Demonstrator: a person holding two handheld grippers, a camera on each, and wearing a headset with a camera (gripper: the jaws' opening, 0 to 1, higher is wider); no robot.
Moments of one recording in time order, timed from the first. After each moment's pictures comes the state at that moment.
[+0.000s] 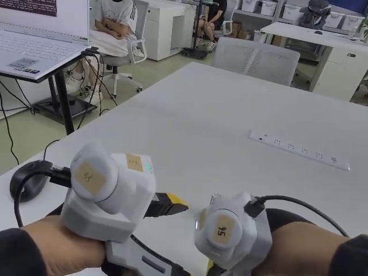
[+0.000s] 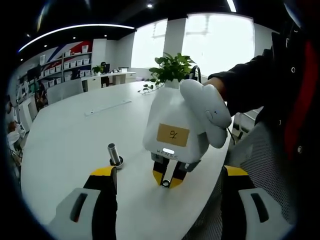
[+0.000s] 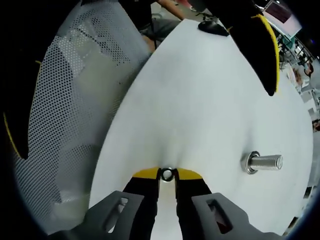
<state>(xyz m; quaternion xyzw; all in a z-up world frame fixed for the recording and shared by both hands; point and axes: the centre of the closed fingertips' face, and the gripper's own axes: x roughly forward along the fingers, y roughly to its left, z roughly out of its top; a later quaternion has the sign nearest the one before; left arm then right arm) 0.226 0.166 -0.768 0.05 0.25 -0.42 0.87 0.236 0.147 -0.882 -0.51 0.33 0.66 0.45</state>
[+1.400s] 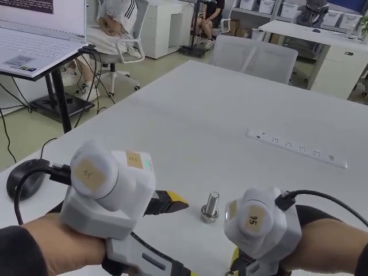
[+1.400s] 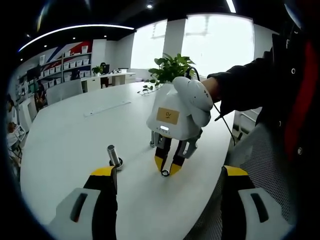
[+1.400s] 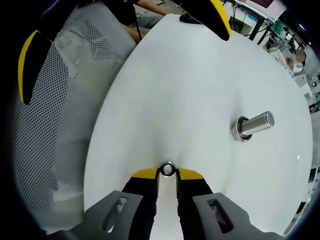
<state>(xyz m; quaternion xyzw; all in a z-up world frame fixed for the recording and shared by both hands) 0.228 0.164 -0.767 0.05 0.25 -0.42 0.87 0.259 0.117 -0.881 -0.49 0.36 0.64 0.48</state>
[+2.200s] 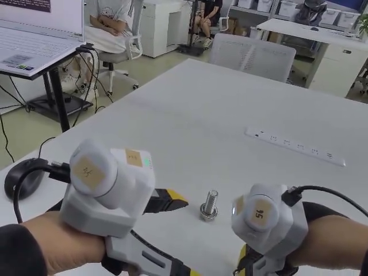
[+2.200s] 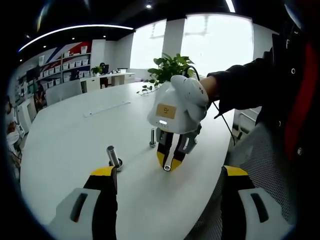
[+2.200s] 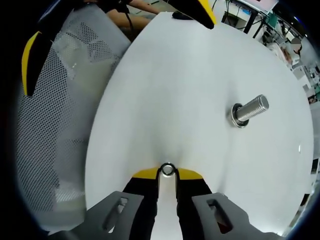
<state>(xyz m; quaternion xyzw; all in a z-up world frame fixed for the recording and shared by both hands) 0.229 0.161 -0.766 0.05 0.24 -0.42 0.87 0.266 0.100 -0.879 -0.48 0.38 0.62 0.49</state>
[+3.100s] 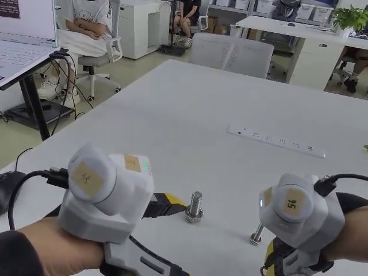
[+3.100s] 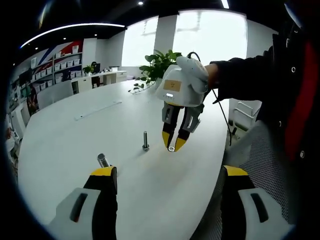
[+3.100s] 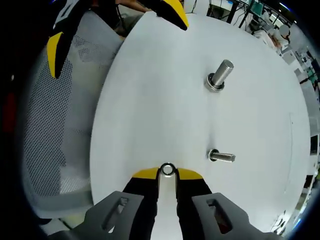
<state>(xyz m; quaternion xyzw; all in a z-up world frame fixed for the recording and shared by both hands) 0.239 0.141 -0.768 0.06 0.25 -0.45 0.85 0.286 0.042 -0.850 -0.47 0.41 0.58 0.52</state>
